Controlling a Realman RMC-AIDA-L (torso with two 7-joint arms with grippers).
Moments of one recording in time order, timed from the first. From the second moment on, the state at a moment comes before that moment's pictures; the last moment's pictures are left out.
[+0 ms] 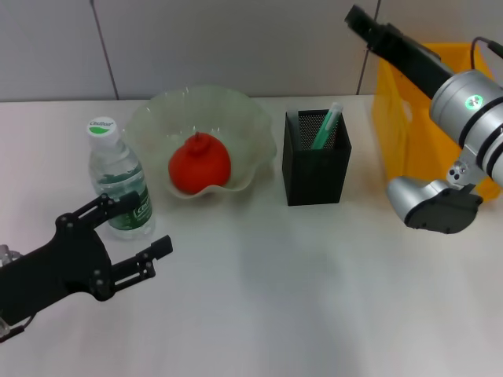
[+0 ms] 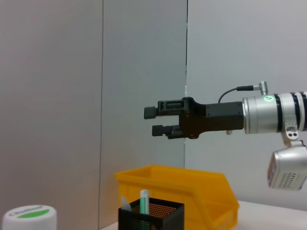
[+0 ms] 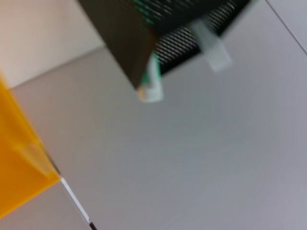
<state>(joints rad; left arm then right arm) -0.36 -2.07 0.50 0.41 1.83 1.70 -0.81 0.29 2.09 -1.82 -1.23 -2.76 0.16 0.56</state>
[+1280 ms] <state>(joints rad) -0.40 -2.06 0.65 0.37 1.85 1.63 -0.86 0.39 2.06 -1.61 -1.49 -2.32 0.02 2.71</state>
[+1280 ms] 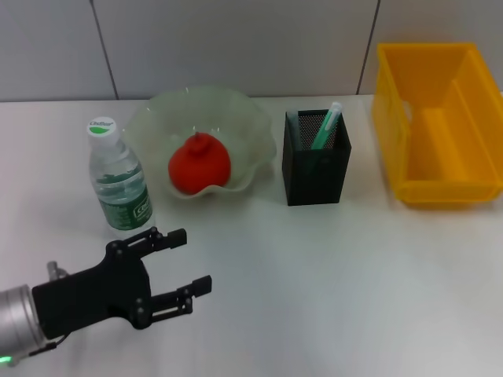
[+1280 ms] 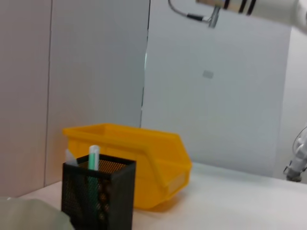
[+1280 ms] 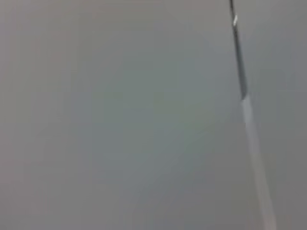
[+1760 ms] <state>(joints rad) -0.44 -2.05 0.65 0.41 1.86 1.59 -0.92 0.51 2.07 -1.34 -1.41 -1.55 -0.72 2.49</state>
